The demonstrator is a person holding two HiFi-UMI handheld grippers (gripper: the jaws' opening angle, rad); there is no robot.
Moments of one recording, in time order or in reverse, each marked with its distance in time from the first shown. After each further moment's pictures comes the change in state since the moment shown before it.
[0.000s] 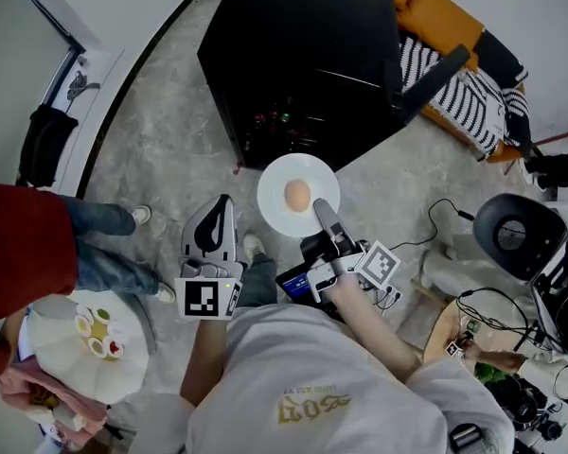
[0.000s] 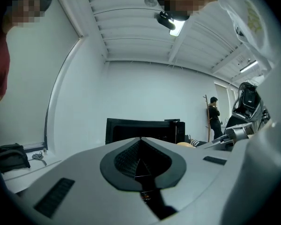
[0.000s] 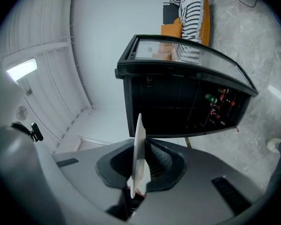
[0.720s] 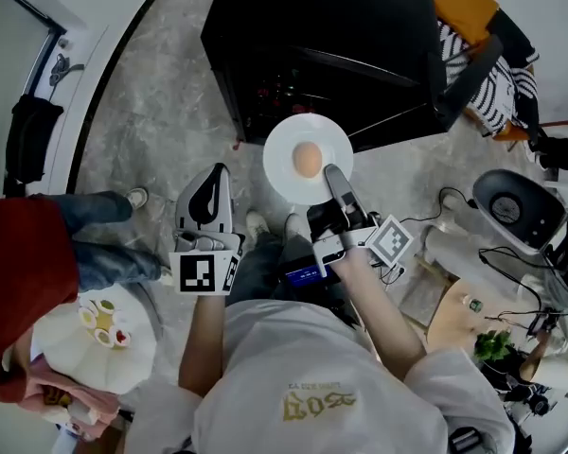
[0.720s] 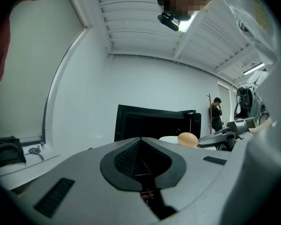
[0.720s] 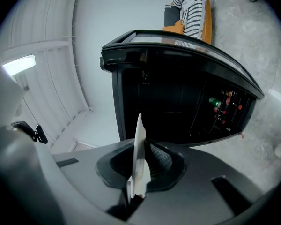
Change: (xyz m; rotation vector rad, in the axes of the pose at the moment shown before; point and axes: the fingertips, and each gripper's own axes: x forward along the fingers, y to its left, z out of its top) left arm 0.050 0.059 -0.037 -0.042 0.036 -0.009; right arm 0.064 -0.015 0.016 -0.028 -0.062 -0.008
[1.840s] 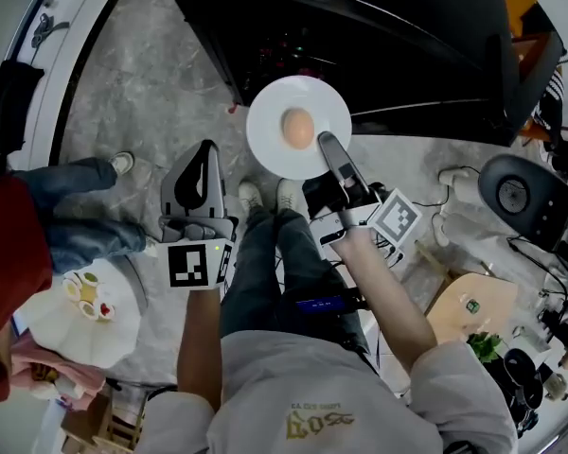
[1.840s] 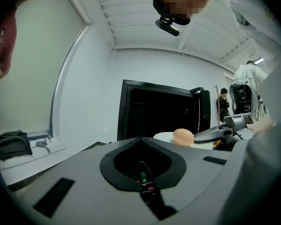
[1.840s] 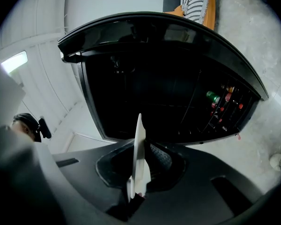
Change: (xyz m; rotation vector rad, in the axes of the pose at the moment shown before) left arm 0.024 0.001 -0.074 0.014 0.051 0.088; right arm 0.034 -0.071 0.007 -0.016 0.138 -0.001
